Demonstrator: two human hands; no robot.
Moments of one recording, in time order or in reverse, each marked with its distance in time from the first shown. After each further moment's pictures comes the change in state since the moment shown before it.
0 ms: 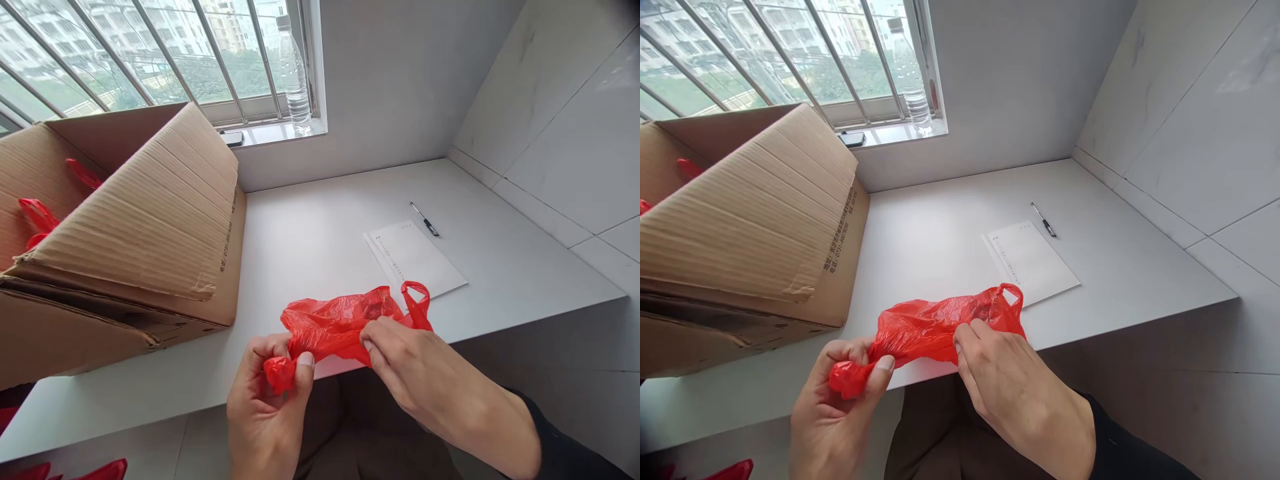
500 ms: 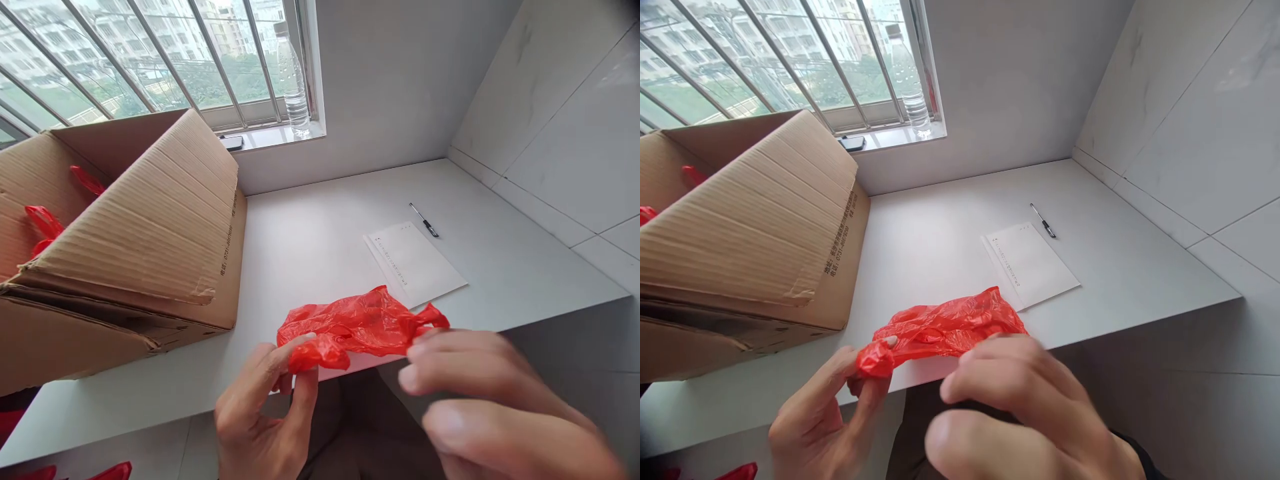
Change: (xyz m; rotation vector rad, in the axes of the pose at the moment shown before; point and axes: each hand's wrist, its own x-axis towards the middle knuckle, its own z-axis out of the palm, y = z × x) left_hand 0.007 0.007 -0.012 0.413 -0.175 0.495; right_hand -0.044 -0.010 -0.016 0.330 0.601 -0.231
